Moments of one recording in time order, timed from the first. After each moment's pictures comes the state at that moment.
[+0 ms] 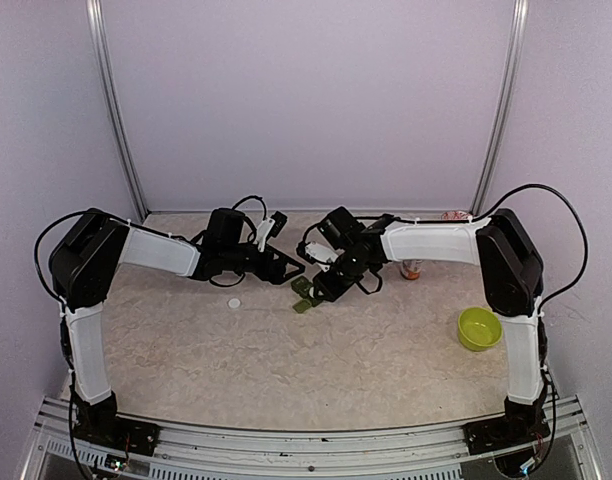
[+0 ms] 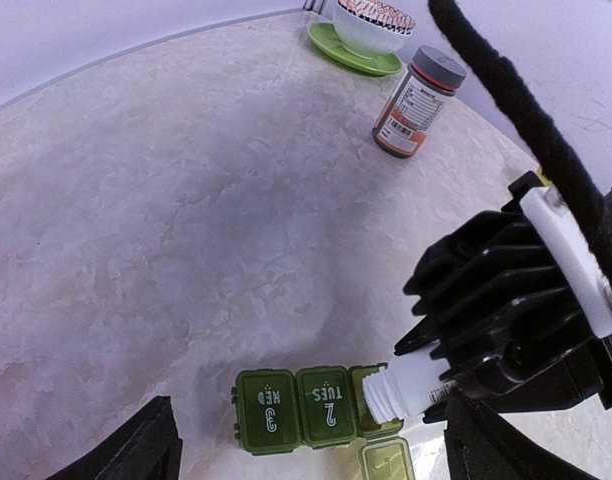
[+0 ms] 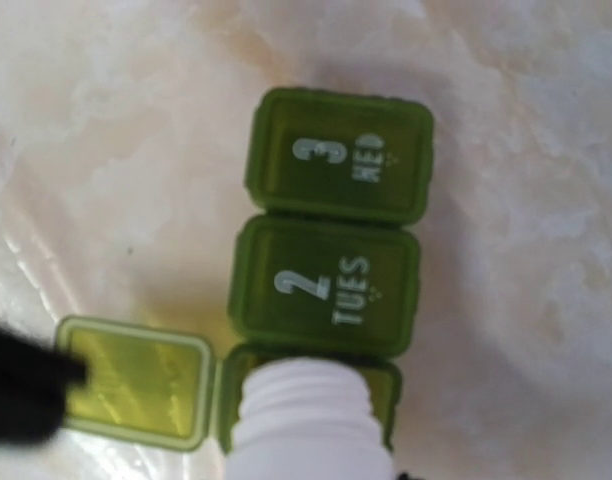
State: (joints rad) left arm -0.55 2.01 1.19 0.31 0.53 -0.06; right arm 0.78 2.12 1.62 -0.53 -0.08 -0.06
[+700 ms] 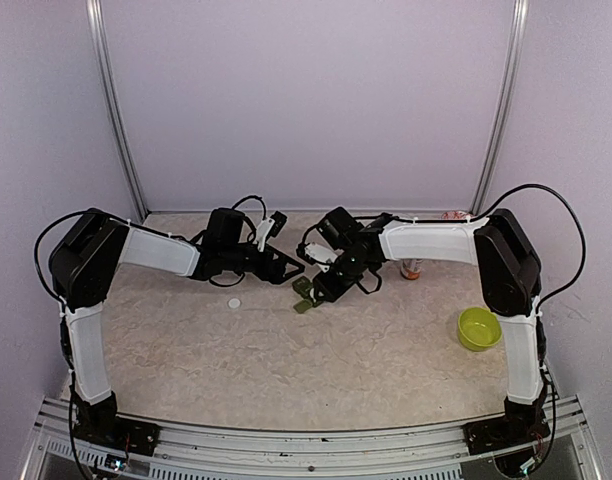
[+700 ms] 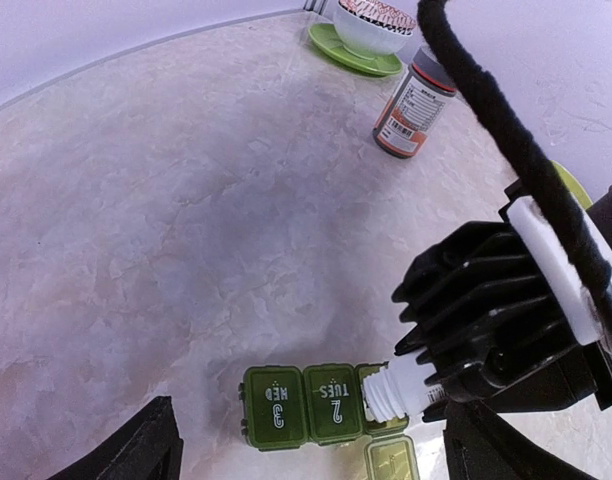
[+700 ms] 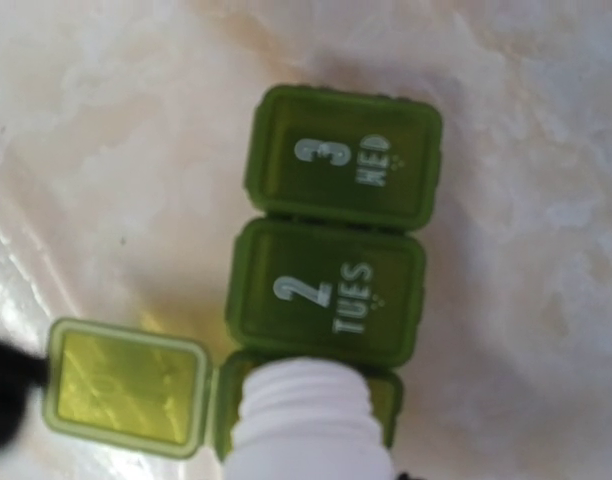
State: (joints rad) left arm -0.55 2.01 1.19 0.31 0.53 -0.06; right arm 0.78 2.14 1.66 -0.57 -0.08 -0.06
